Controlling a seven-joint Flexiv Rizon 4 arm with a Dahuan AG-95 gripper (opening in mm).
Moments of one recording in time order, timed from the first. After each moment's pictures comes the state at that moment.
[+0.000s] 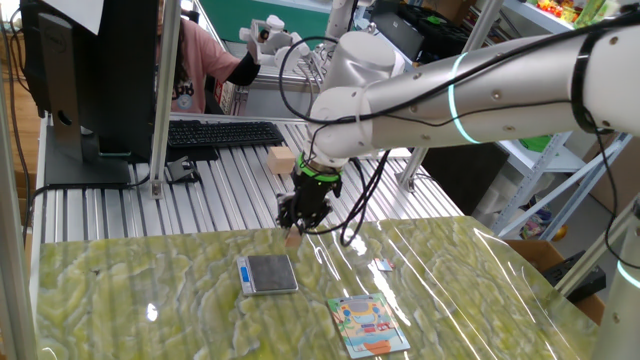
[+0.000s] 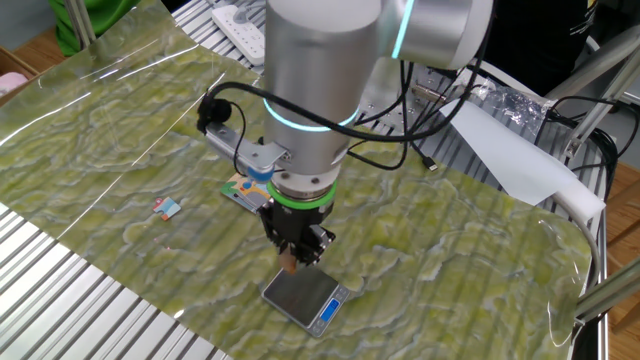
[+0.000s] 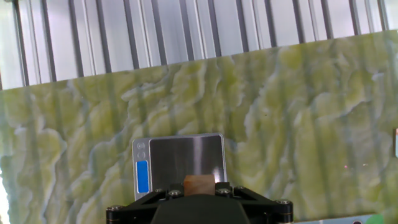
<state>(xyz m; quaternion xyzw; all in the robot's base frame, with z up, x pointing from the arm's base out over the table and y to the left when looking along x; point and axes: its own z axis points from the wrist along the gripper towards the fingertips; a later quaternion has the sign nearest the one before) 0.615 0.080 0.118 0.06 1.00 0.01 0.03</state>
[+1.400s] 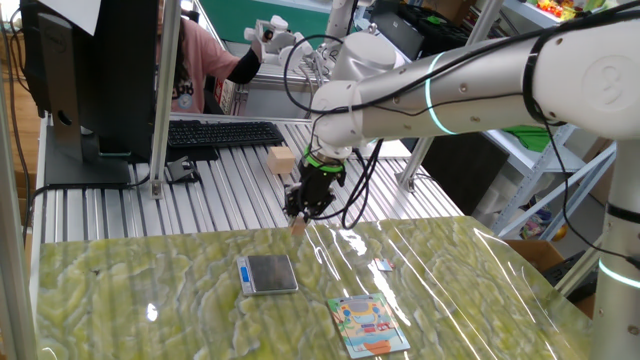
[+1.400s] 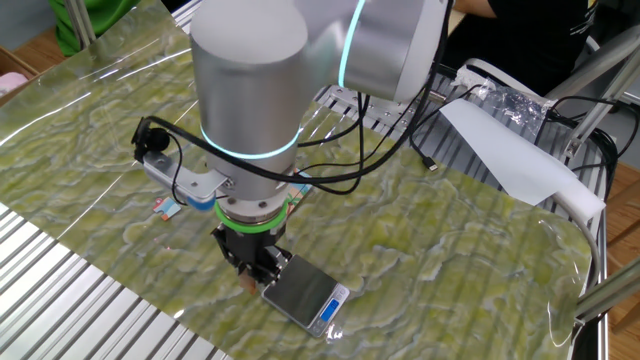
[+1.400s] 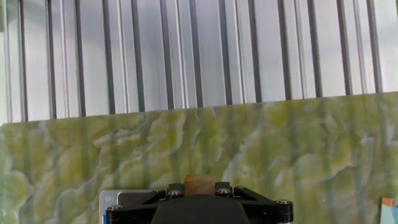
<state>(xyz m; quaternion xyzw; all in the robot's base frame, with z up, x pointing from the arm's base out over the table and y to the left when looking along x) 0.664 0.042 0.101 0.03 1.00 0.01 0.03</state>
